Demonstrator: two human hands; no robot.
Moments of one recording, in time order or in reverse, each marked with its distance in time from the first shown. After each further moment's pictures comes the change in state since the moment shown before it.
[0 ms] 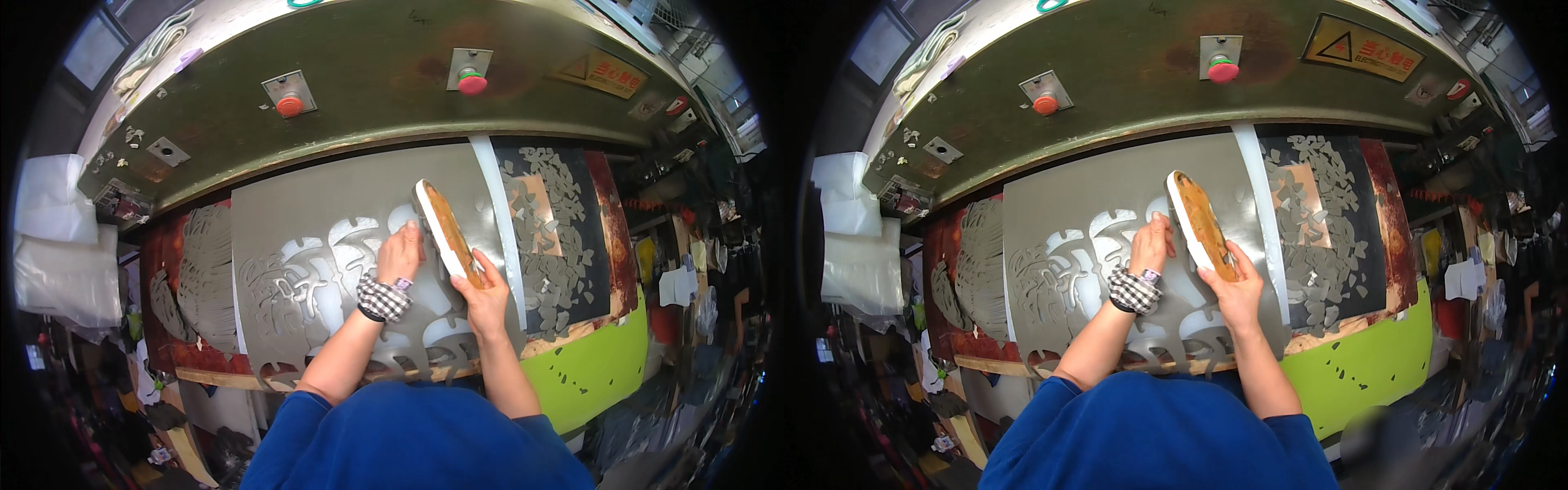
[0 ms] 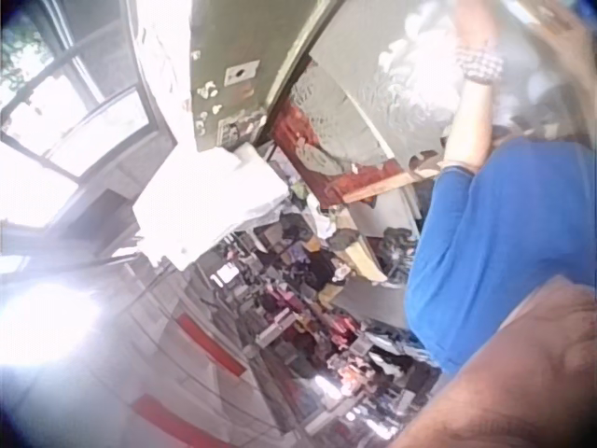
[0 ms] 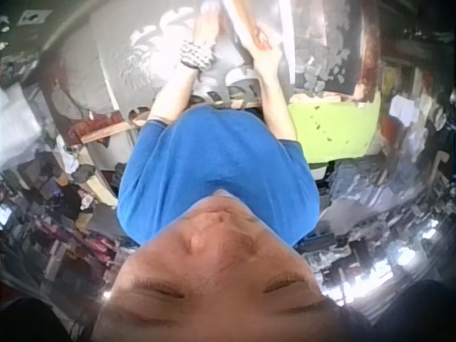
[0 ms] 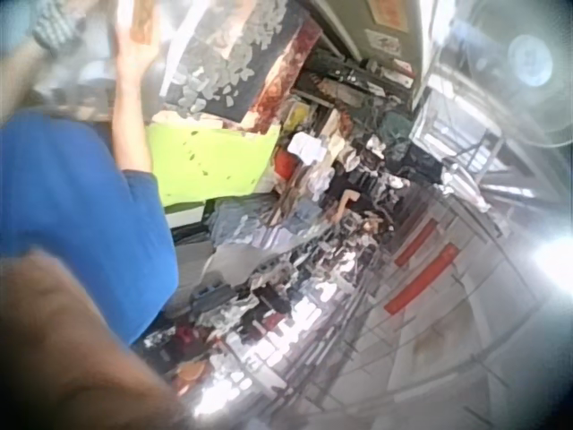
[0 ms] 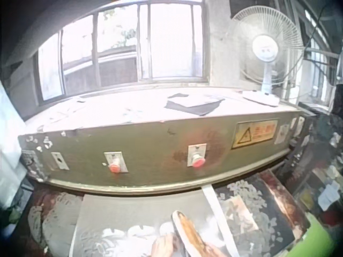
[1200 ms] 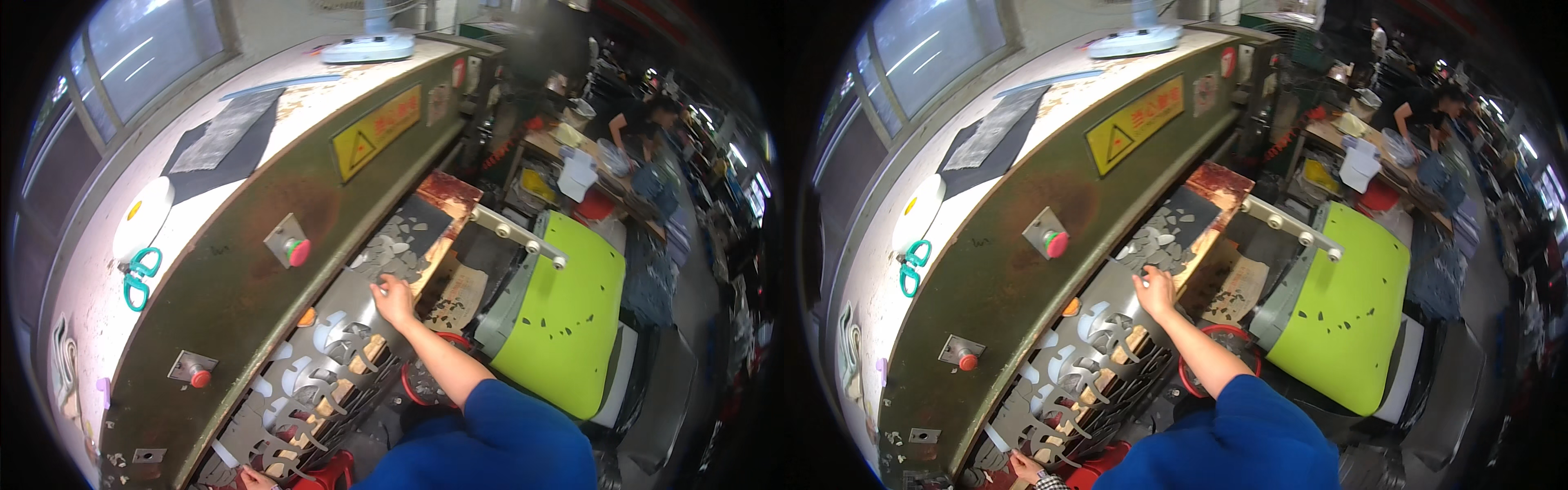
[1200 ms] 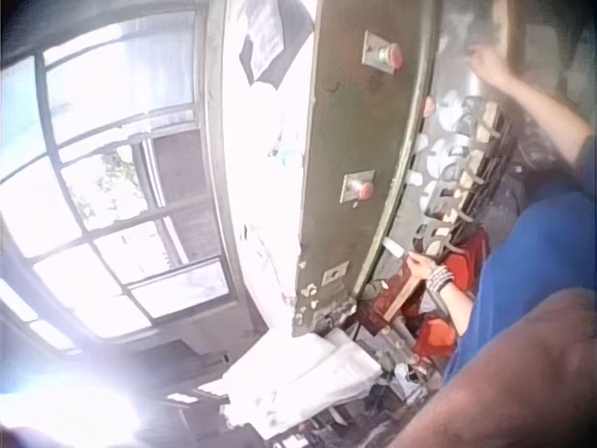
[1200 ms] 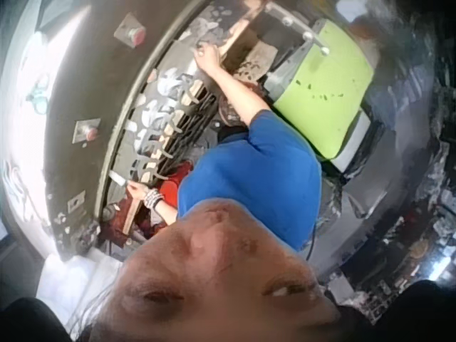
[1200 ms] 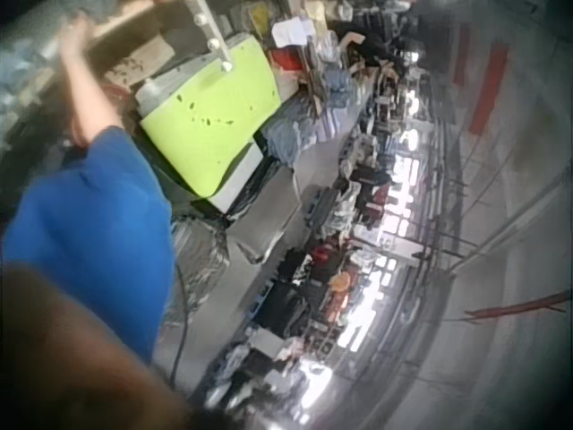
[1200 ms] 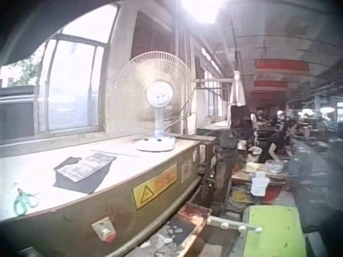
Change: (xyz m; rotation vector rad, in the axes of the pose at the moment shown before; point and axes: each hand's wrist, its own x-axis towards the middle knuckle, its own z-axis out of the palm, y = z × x) left_hand 0.015 -0.245 -0.306 0.526 0.776 0.257; right_hand 0.153 0.038 -0.032 -0.808 0.773 -0.403
